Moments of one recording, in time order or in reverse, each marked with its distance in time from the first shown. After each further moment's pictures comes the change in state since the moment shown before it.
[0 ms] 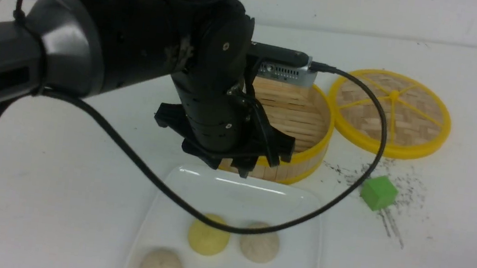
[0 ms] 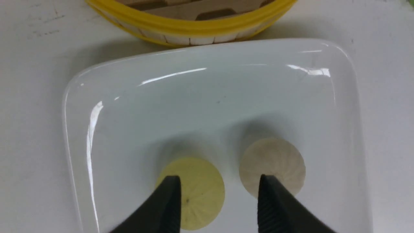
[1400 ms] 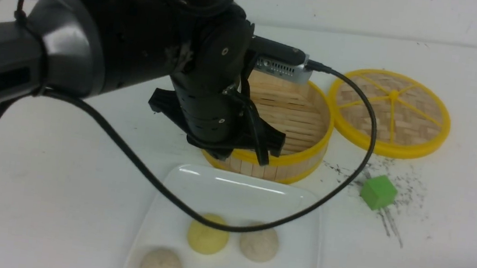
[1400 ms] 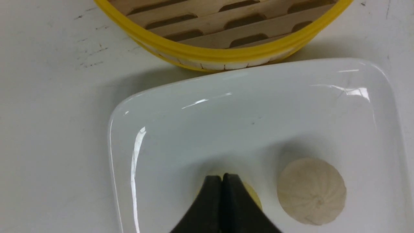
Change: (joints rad) right arm -0.359 0.007 0.400 -0.015 -0.326 0.003; left arm 0.000 0.001 0.000 0.112 -0.017 0.004
